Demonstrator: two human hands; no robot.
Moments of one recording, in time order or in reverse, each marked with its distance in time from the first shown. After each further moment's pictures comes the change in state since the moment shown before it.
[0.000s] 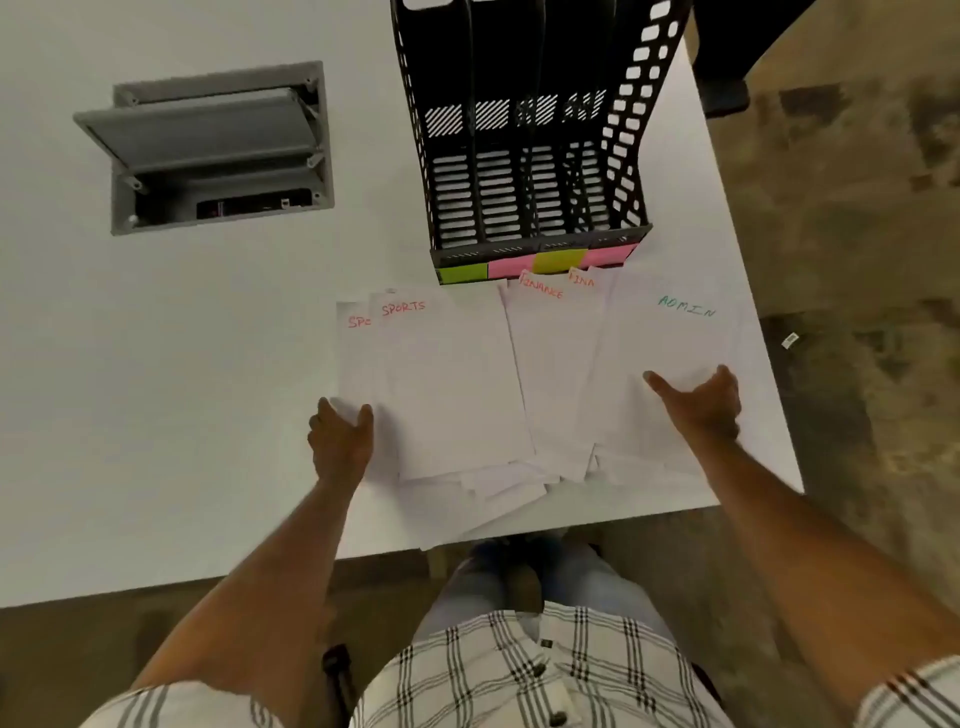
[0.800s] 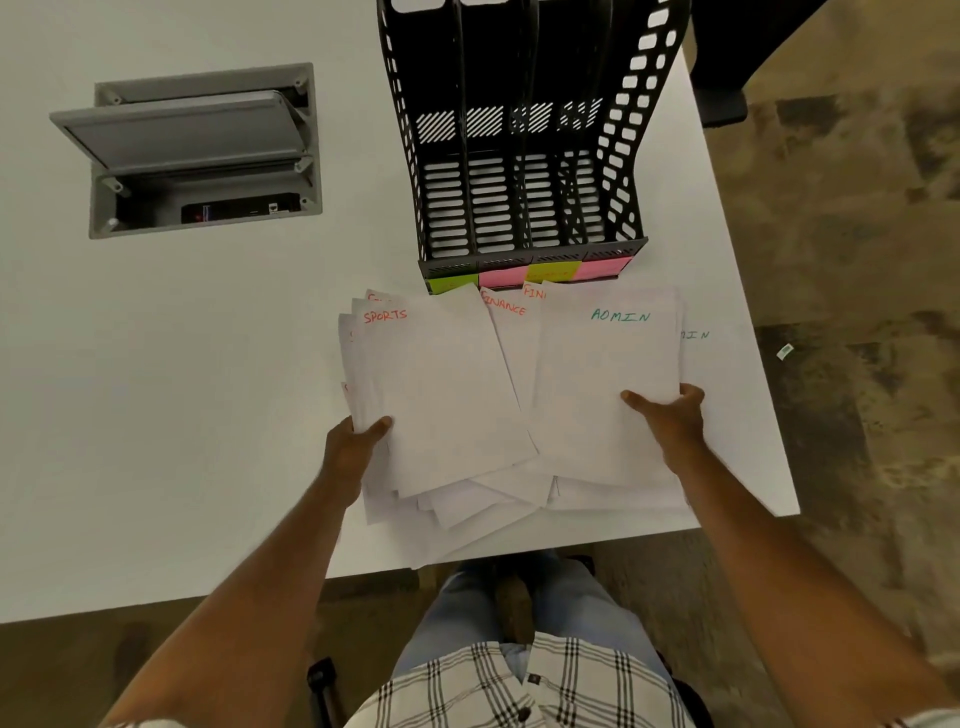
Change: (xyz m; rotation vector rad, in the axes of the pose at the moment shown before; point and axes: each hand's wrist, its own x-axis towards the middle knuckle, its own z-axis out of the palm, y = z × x) left_hand 0.011 0.011 0.024 -0.545 -0.292 -0.130; right_hand 0.003 -0.014 0.017 0.478 -0.174 0.139
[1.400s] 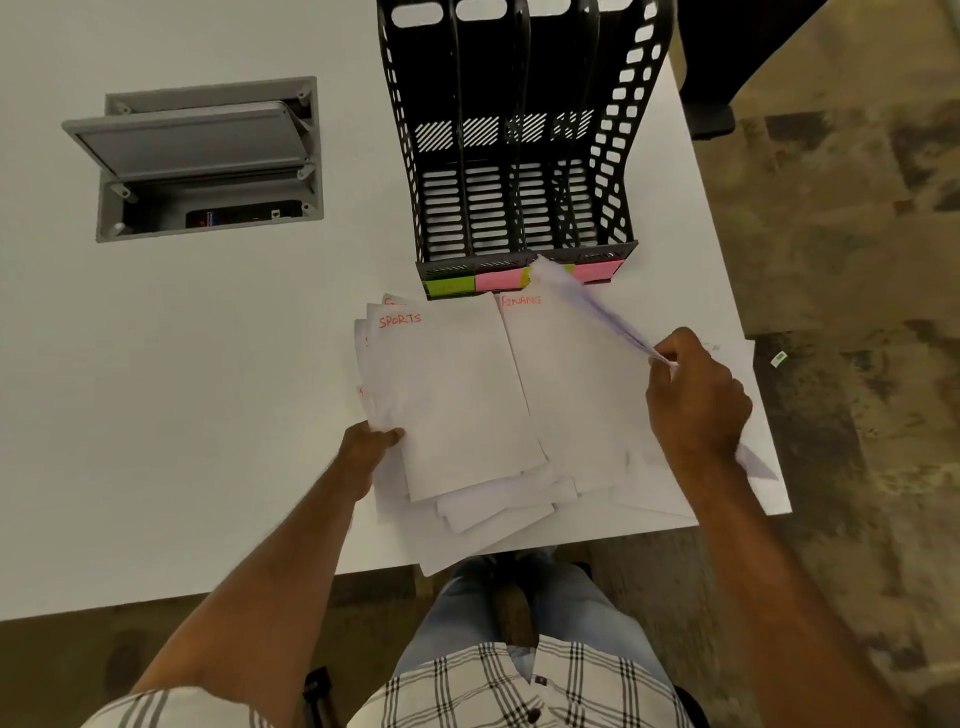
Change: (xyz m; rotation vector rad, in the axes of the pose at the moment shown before) left_hand -0.007 0.003 0.020 -0.061 -0.078 -0.077; right_hand -0.098 -0.070 -0.032 -0.604 0.422 -0.805
